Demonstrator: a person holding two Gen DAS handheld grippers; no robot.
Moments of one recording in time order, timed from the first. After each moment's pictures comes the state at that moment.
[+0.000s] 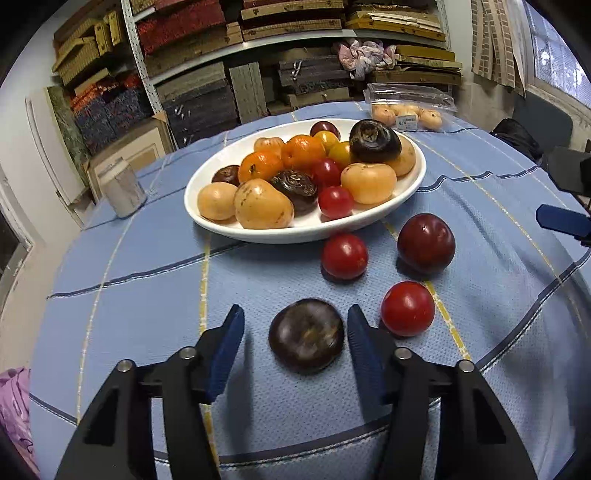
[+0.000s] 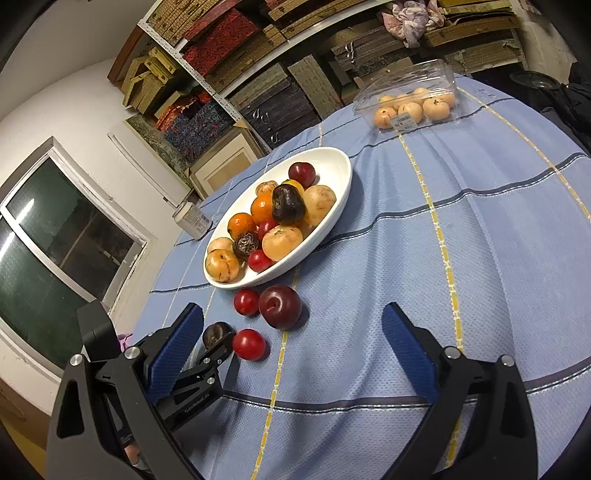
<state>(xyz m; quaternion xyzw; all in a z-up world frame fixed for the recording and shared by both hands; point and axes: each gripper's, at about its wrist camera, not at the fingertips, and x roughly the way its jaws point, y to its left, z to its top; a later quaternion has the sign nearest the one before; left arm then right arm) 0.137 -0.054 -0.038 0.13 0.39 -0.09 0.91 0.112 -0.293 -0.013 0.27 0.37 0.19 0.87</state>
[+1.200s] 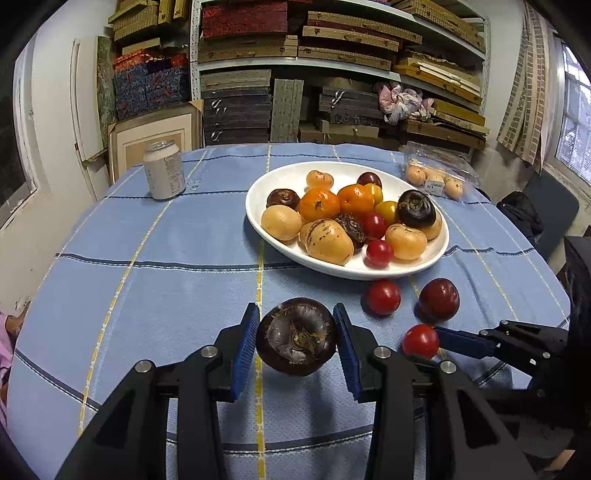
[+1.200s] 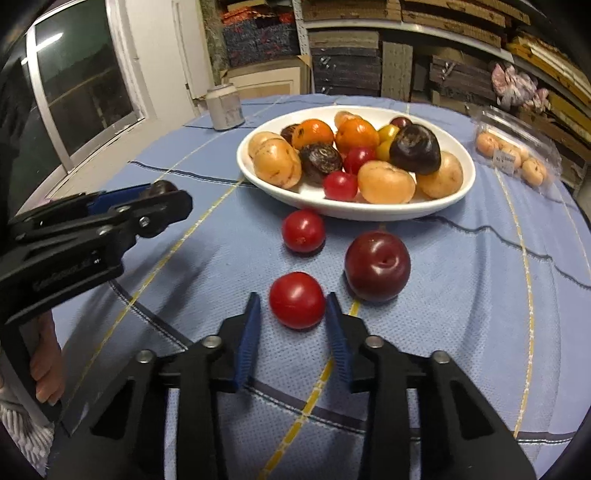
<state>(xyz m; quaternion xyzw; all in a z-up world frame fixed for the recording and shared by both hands) 0.124 0.003 0.002 0.01 0.36 -0.07 0.93 0.127 -0.157 -0.041 -0.01 0.41 0.22 0.88</state>
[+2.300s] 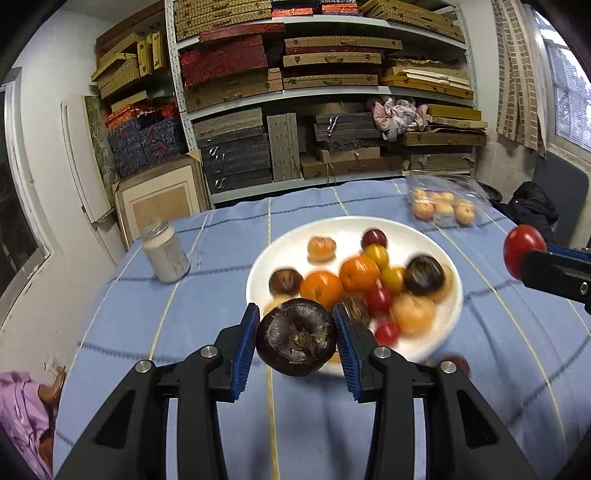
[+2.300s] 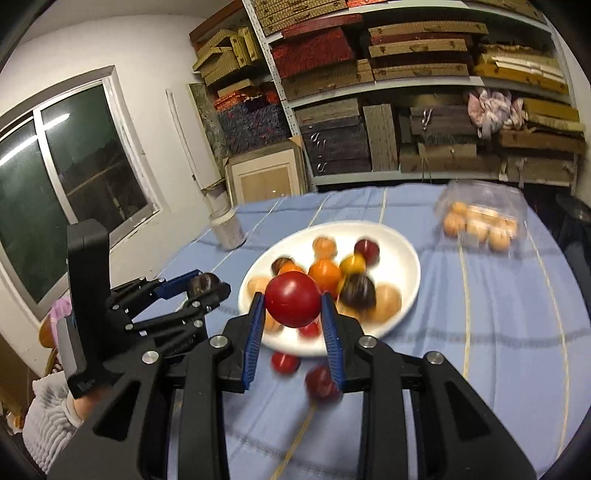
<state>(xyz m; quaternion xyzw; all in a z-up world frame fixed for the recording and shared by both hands) 0.185 -0.029 0.047 0.09 0.30 -0.05 0.95 0.146 -0.234 0.075 0.10 0.29 0.24 0.92</state>
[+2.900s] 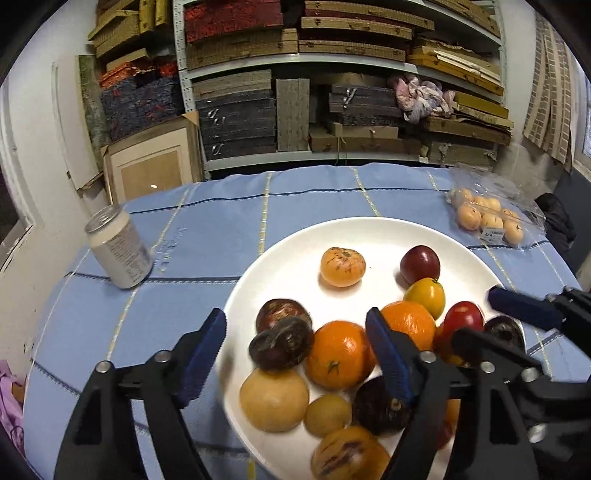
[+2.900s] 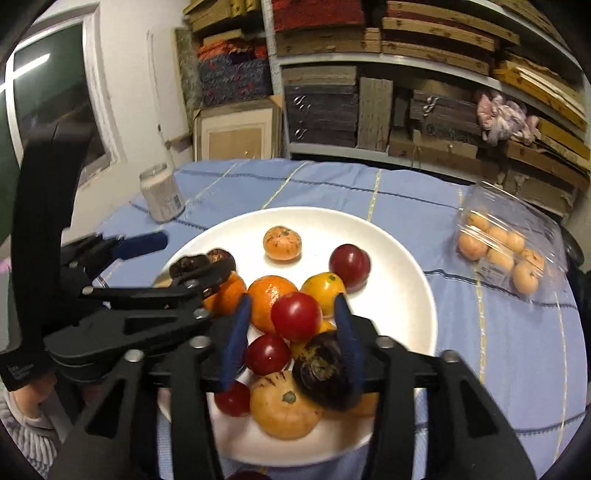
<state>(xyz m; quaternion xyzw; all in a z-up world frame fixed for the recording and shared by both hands) 0.293 -0.024 0.012 0.05 0.36 -0.04 0.93 0.268 -0.191 0.019 0.01 0.34 0.20 0.92</state>
